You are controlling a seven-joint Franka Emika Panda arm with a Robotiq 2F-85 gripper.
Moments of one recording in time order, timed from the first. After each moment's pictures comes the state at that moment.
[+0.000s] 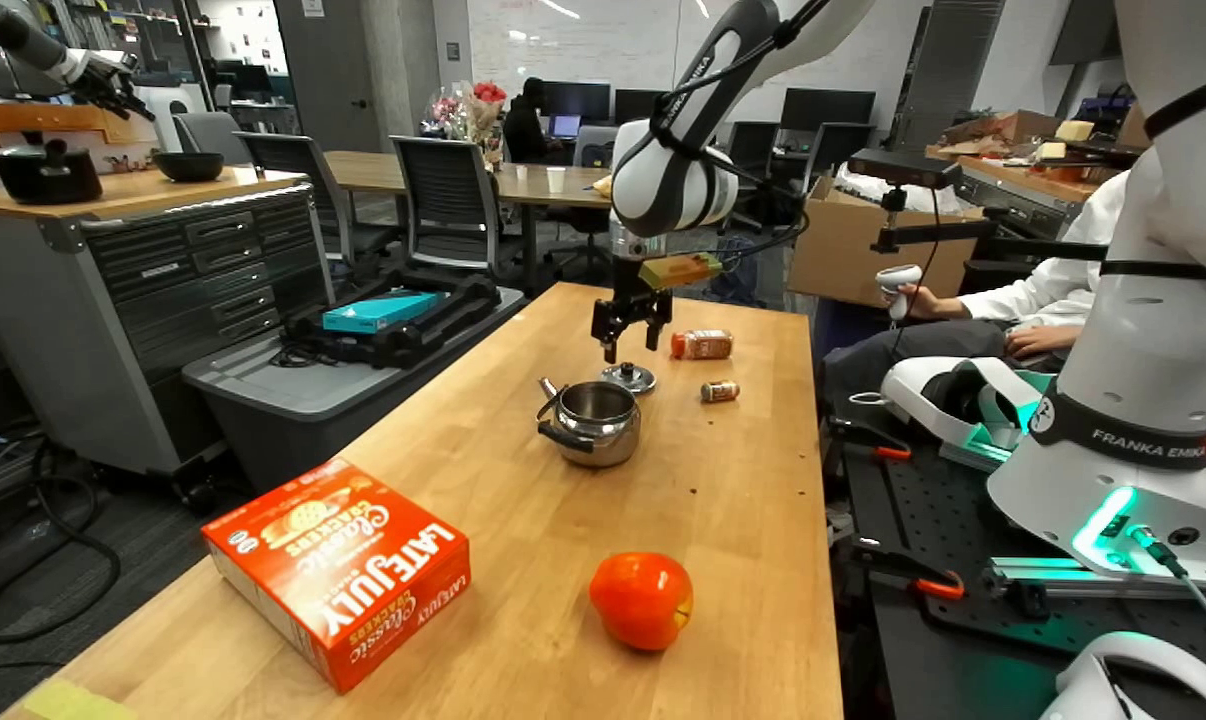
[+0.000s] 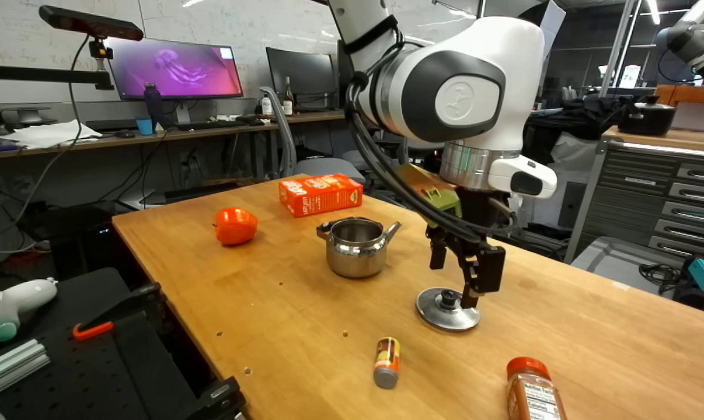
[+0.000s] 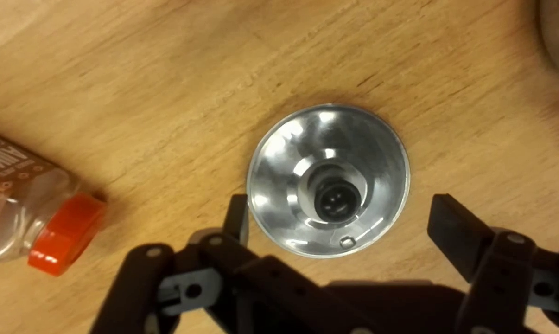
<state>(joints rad) -0.17 0.48 -0.13 -2.14 0.17 2.60 0.10</state>
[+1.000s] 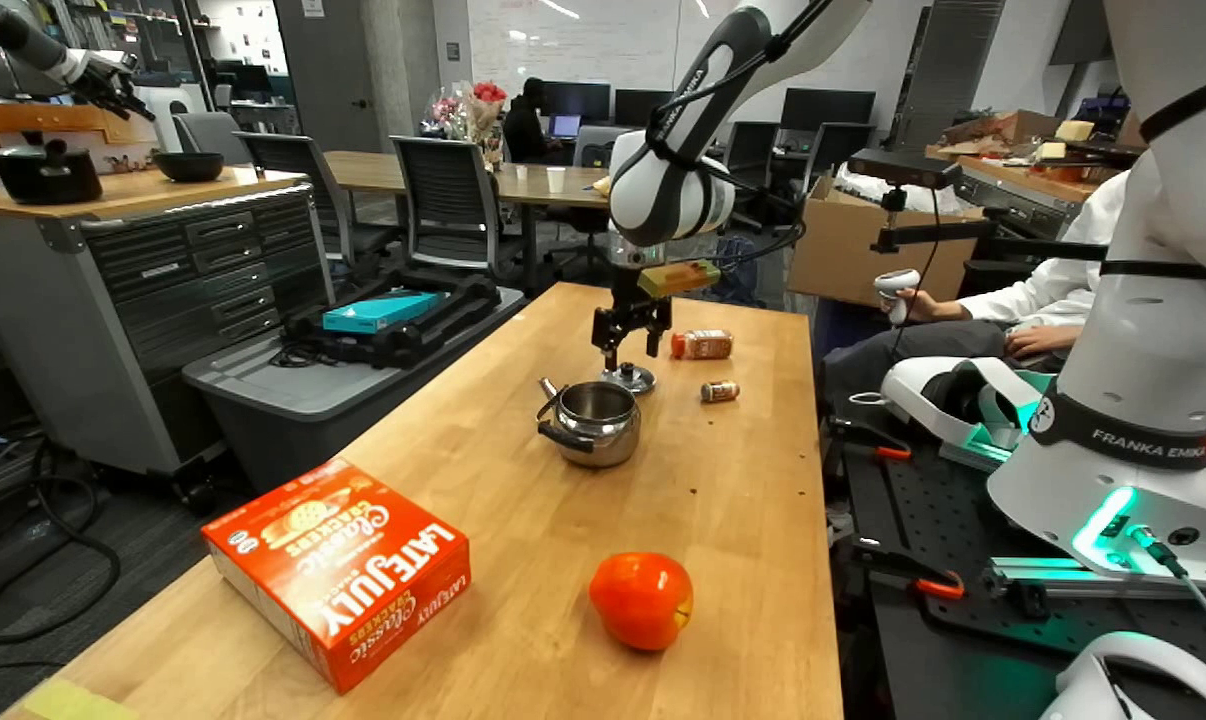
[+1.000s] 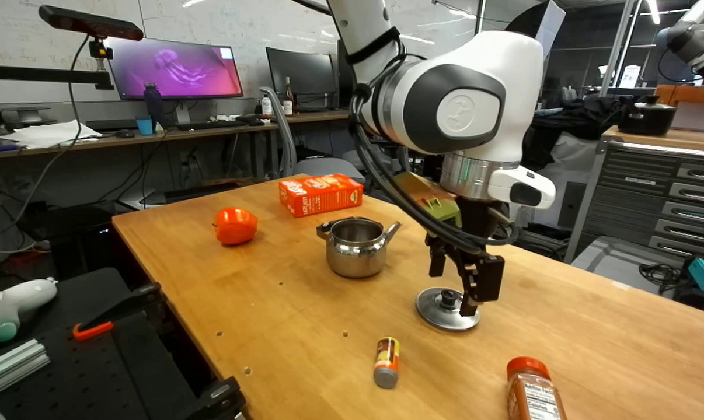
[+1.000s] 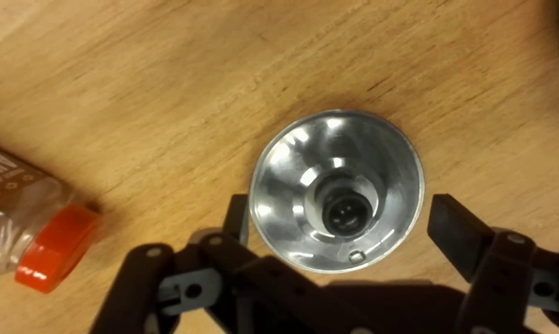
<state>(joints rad) -0.17 0.52 -0.13 -2.12 0.16 2.60 0.10</state>
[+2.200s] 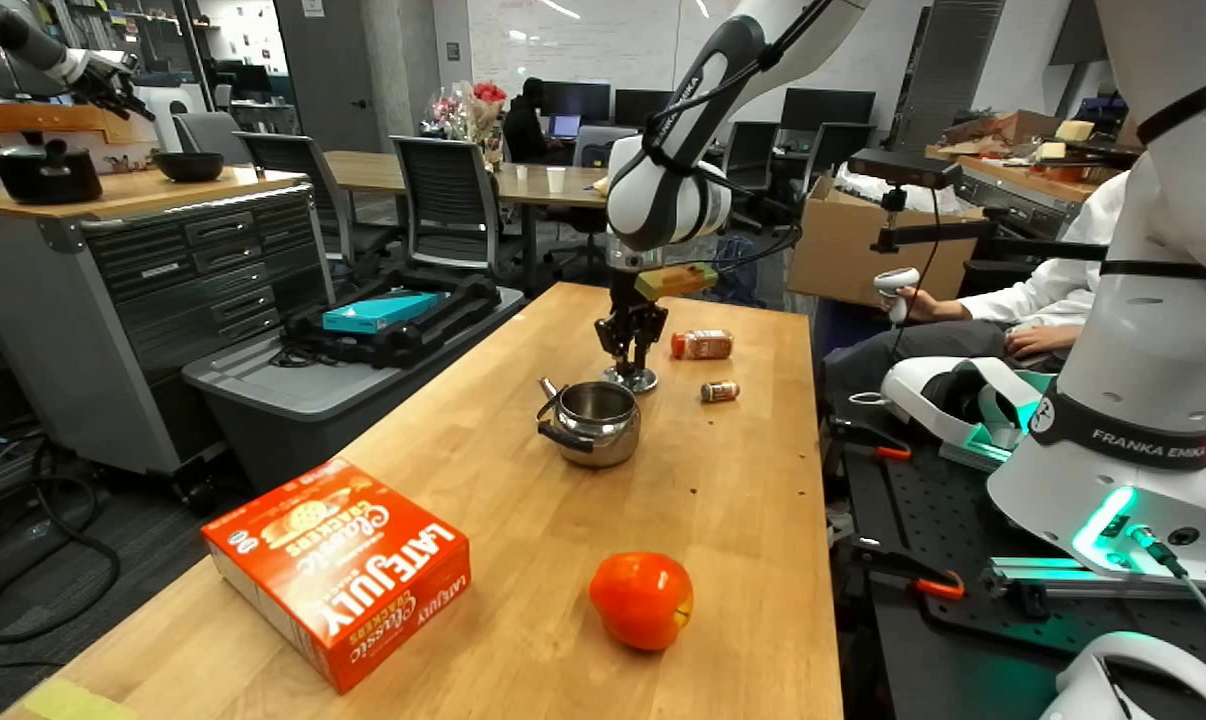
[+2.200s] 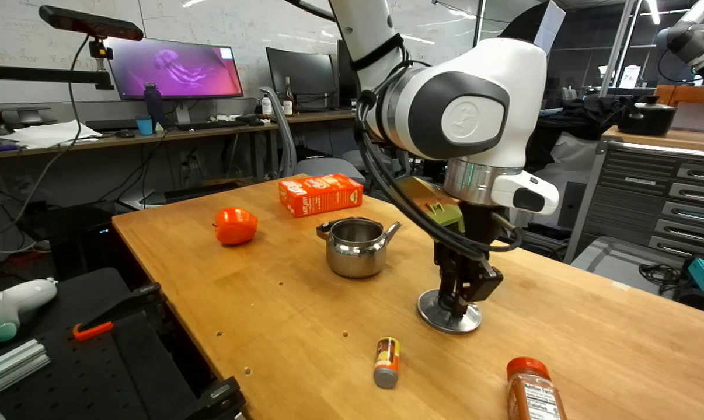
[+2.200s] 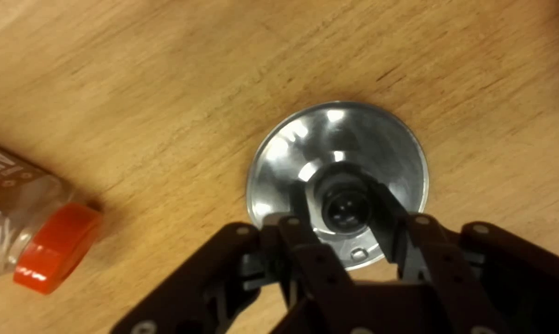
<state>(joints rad) -0.17 0.54 -0.14 -2.10 0.16 2.60 0.12</state>
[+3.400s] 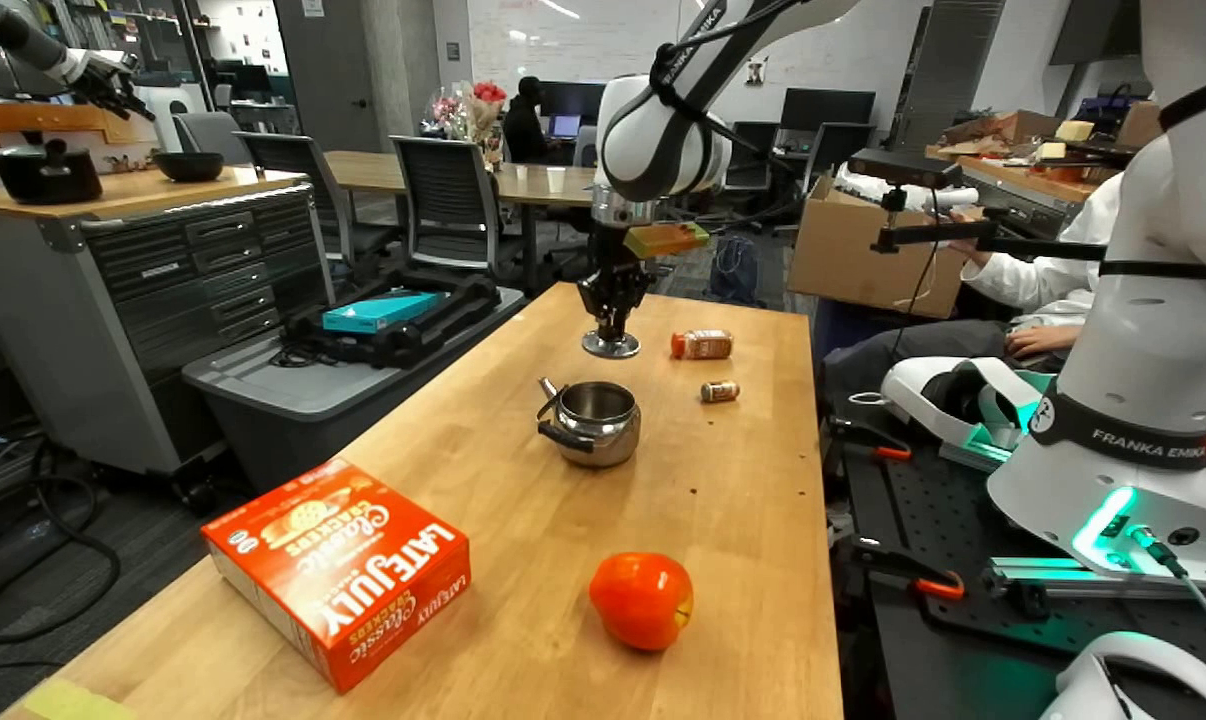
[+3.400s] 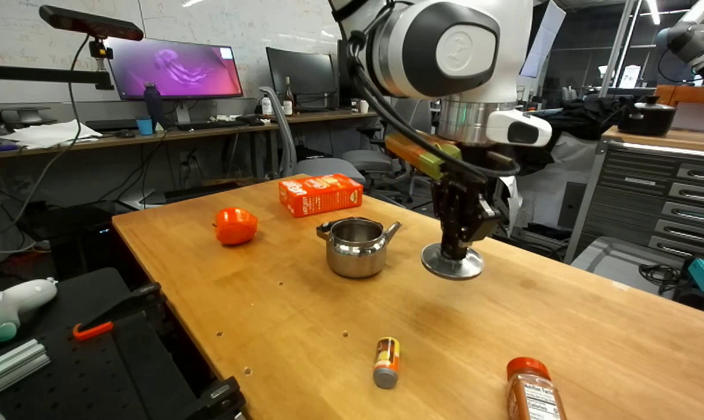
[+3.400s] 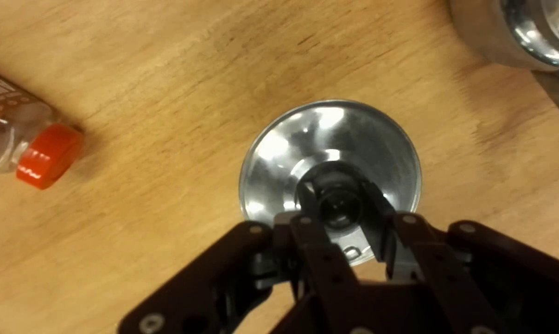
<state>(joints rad) -0.12 0.39 -0.14 -2.13 0.12 2.56 0.14</state>
